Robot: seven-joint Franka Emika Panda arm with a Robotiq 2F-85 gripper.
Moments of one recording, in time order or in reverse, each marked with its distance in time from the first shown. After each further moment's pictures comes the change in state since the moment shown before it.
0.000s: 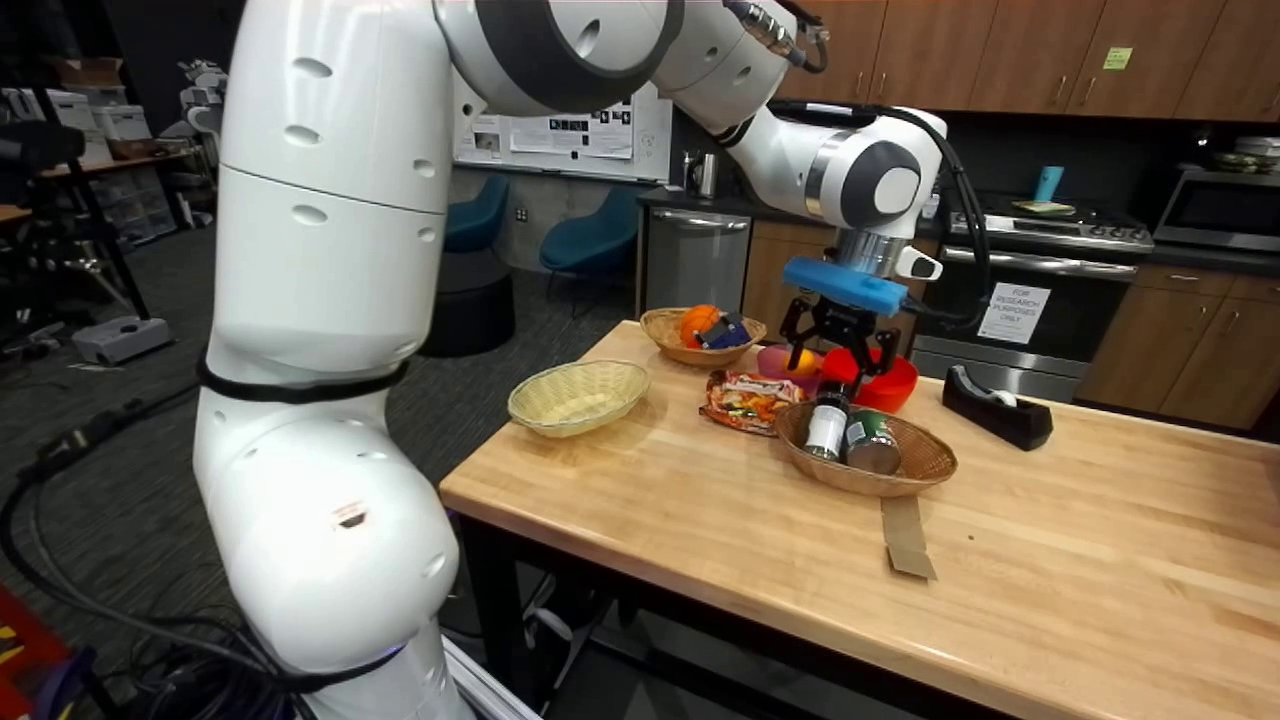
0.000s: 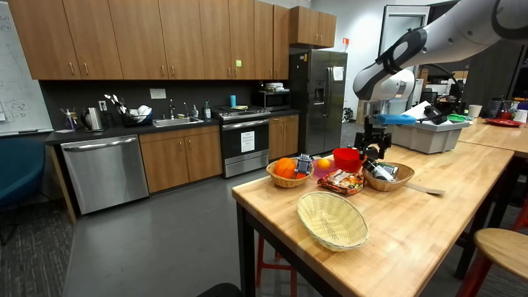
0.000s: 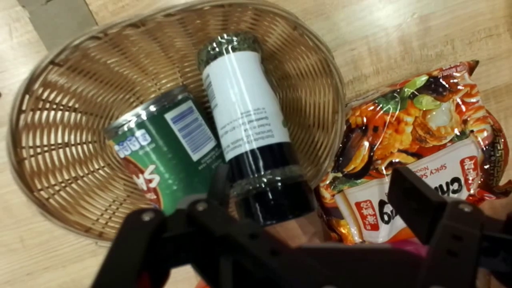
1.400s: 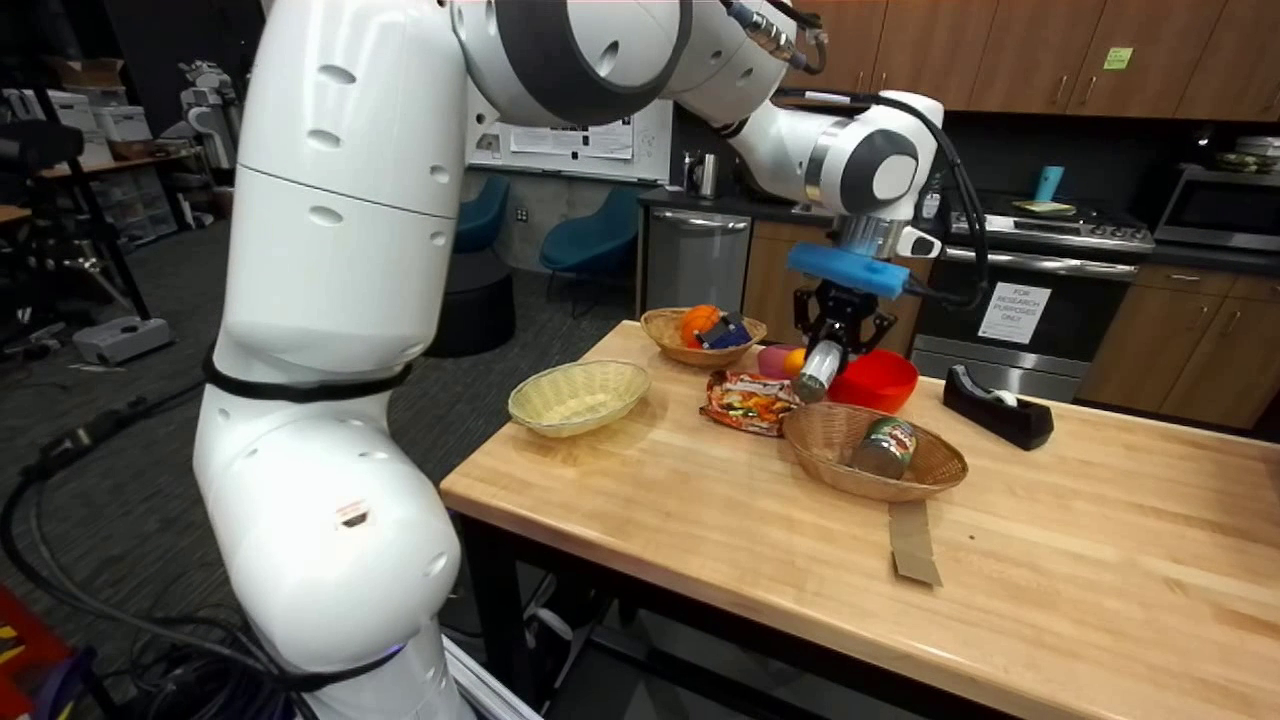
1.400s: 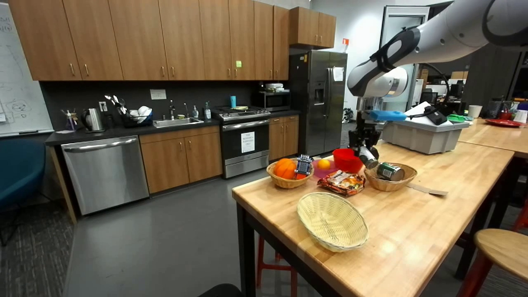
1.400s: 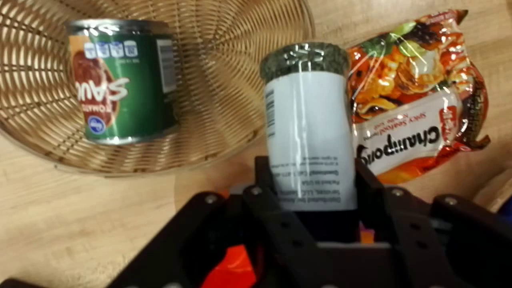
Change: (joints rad) arm 0.007 0.032 0.020 0.083 0.020 0.028 -0.024
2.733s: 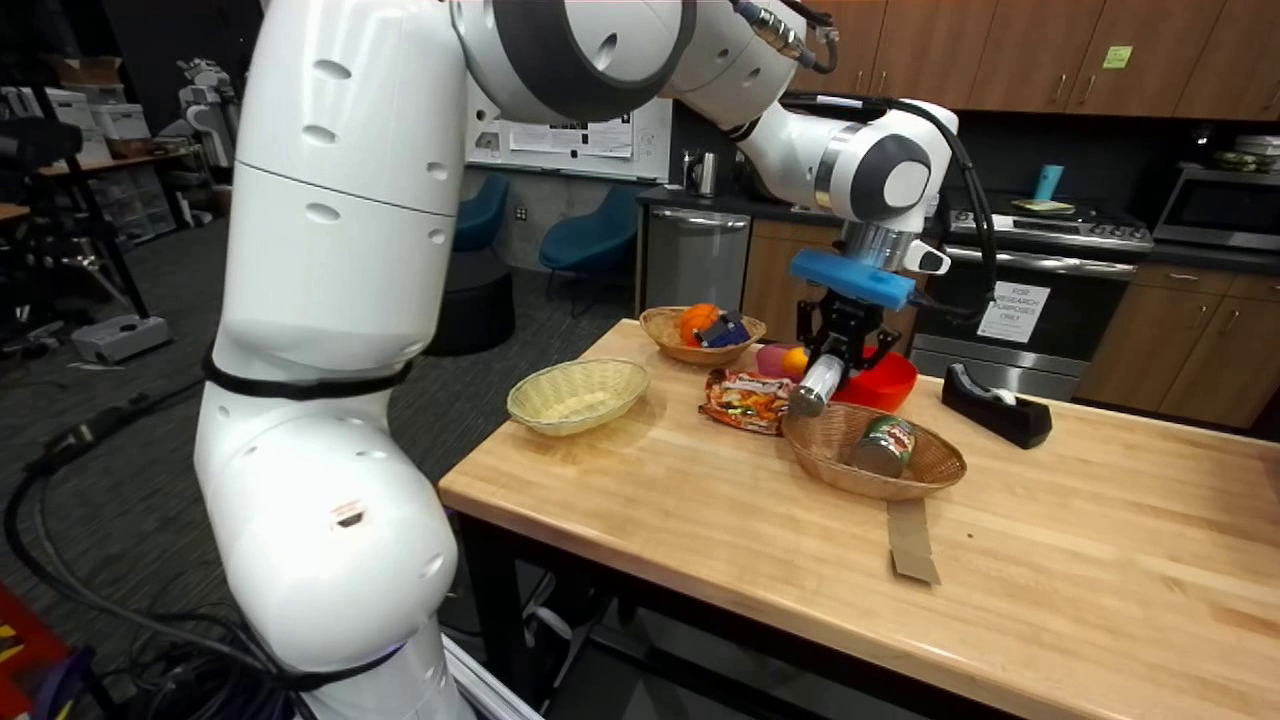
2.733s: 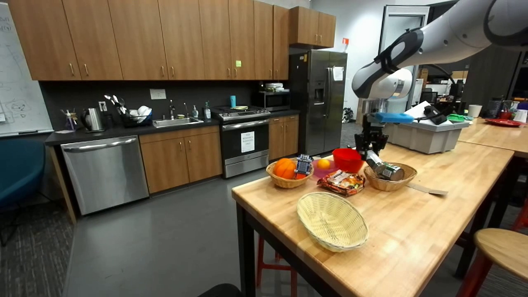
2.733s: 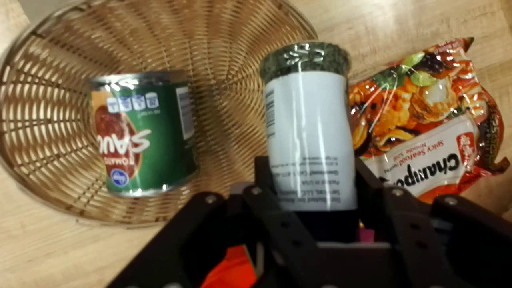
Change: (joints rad) arm -0.020 -0.001 -0.015 -0.029 0.001 -0.050 0.024
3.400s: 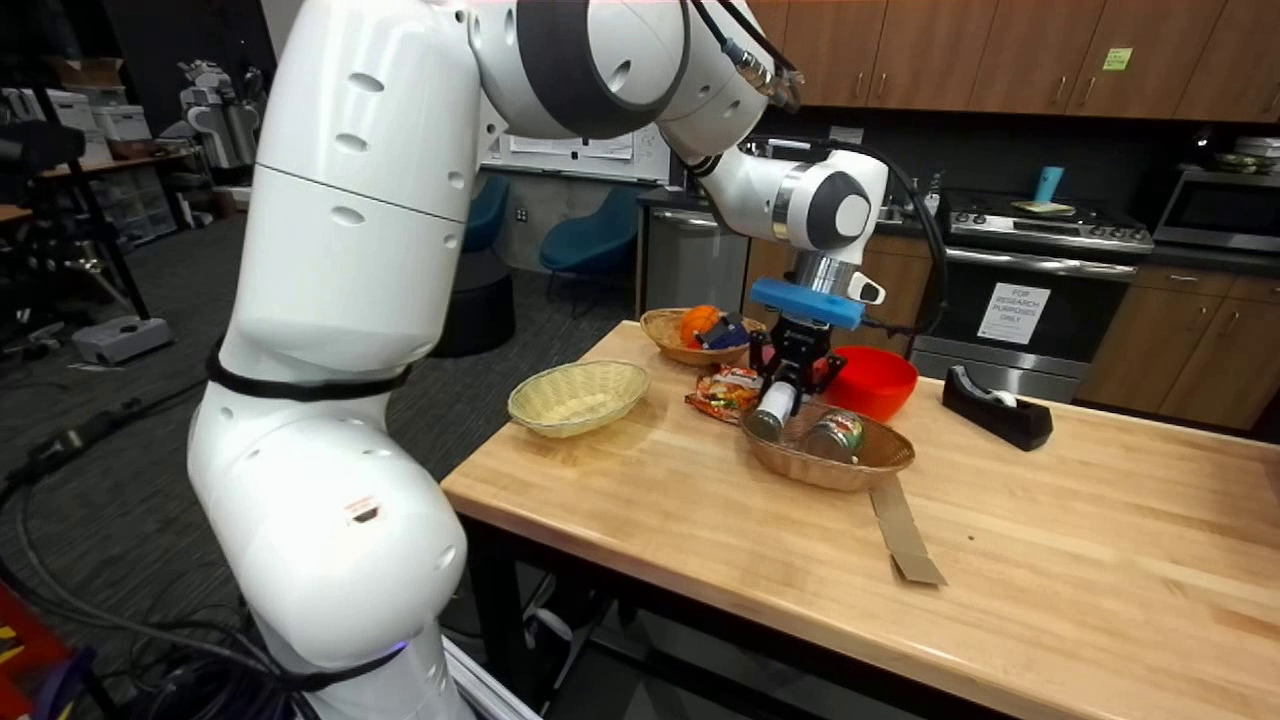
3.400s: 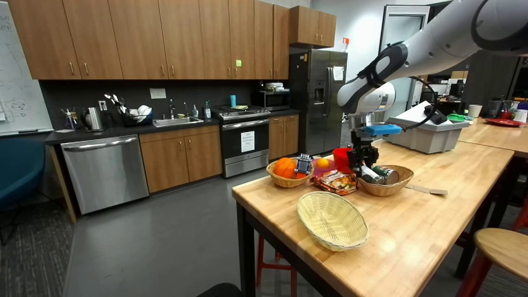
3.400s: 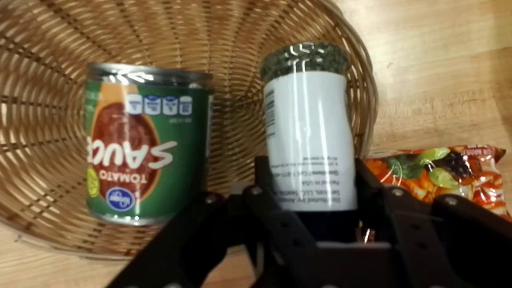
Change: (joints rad) arm 0.071 0.045 0.033 -0.040 -0.084 -0.057 -0.026
